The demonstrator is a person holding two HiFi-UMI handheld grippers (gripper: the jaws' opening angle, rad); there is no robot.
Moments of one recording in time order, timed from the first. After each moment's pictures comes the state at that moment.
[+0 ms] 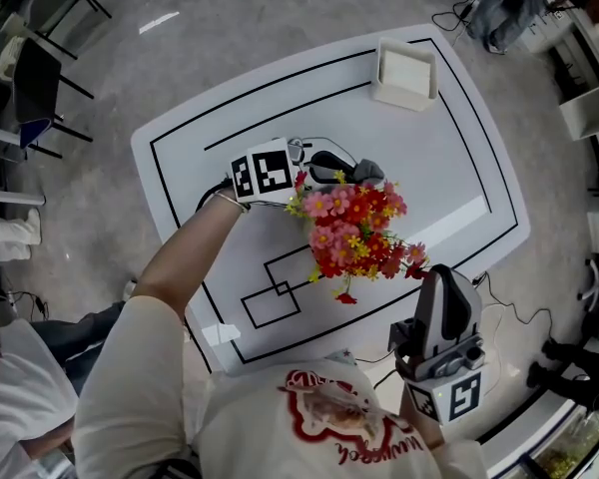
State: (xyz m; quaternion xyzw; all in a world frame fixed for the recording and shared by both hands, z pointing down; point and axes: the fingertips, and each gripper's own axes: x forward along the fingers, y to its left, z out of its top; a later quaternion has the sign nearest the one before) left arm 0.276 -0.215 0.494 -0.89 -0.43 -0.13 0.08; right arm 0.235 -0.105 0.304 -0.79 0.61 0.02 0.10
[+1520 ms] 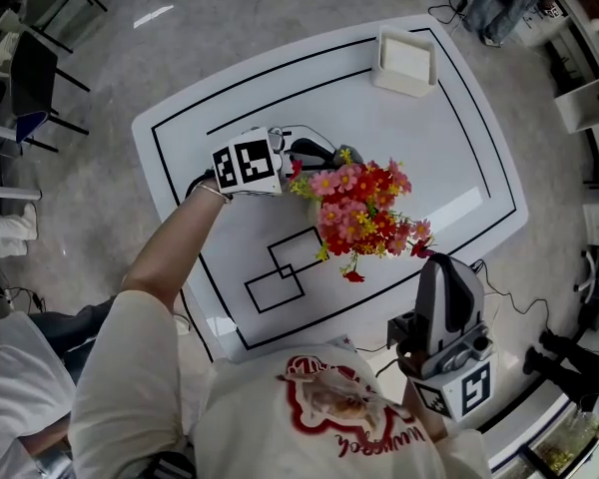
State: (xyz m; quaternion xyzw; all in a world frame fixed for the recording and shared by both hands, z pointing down) left arm 0.243 -0.236 0.504 -0.90 -0.40 -0.16 0.09; right arm 0.209 -0.111 0.282 -0.76 0.64 0.00 0.12
